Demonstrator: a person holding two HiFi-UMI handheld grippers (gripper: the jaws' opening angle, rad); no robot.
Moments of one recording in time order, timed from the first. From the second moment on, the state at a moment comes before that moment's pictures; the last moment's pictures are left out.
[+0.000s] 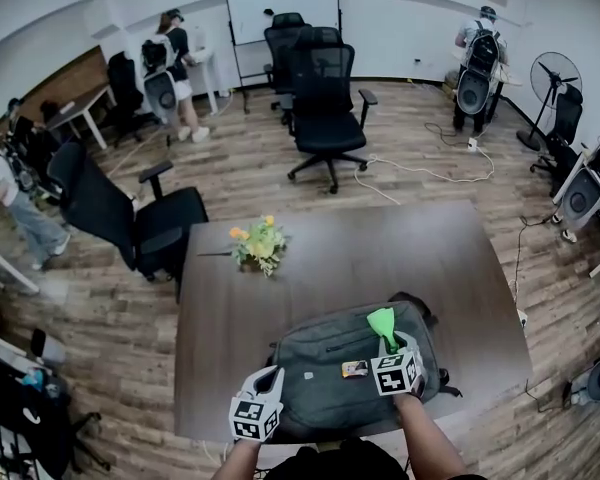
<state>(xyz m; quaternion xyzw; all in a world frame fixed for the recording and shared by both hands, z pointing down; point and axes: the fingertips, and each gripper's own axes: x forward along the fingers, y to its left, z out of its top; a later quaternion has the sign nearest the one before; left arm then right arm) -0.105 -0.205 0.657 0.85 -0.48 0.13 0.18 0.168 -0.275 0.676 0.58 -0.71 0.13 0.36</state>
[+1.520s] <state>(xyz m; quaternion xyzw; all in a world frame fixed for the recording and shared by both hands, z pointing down) -0.160 -0.128 0.685 0.84 -0.48 0.19 0.17 -0.038 -0.213 0.729 0.44 -0.80 0.18 0.36</state>
